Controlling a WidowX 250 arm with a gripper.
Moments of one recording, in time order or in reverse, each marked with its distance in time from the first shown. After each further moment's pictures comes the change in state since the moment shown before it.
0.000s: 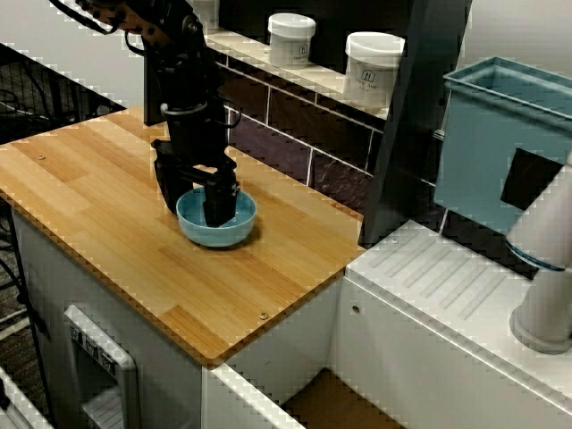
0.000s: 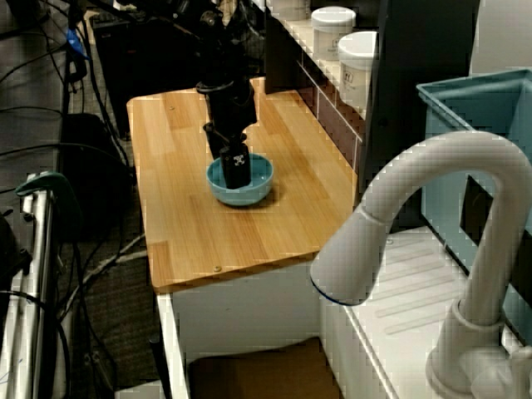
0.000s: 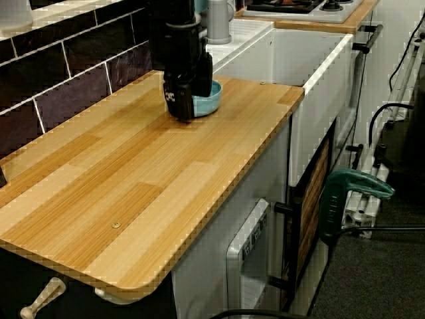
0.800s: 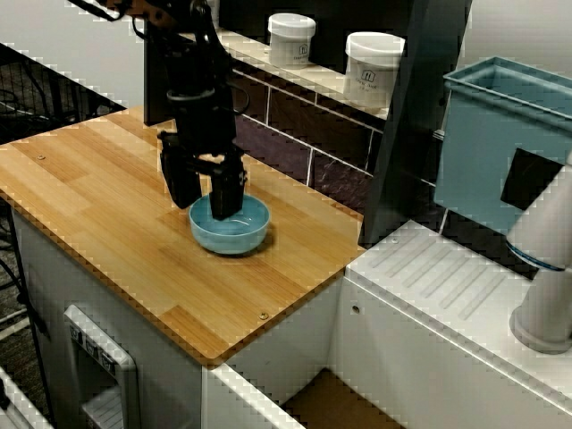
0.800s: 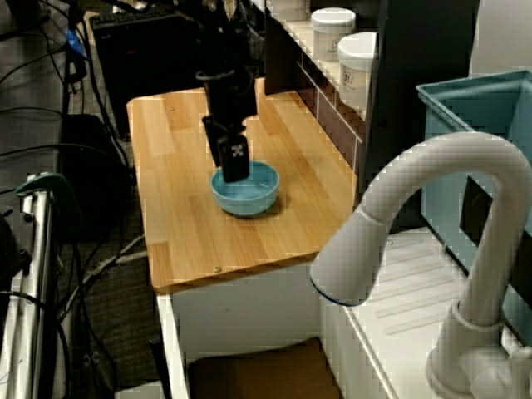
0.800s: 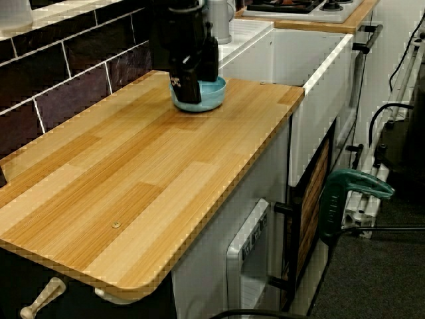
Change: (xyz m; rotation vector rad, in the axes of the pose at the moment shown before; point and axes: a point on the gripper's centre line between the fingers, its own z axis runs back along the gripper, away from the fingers) arm -0.003 -0.011 0.017 -0.040 0.037 -0.011
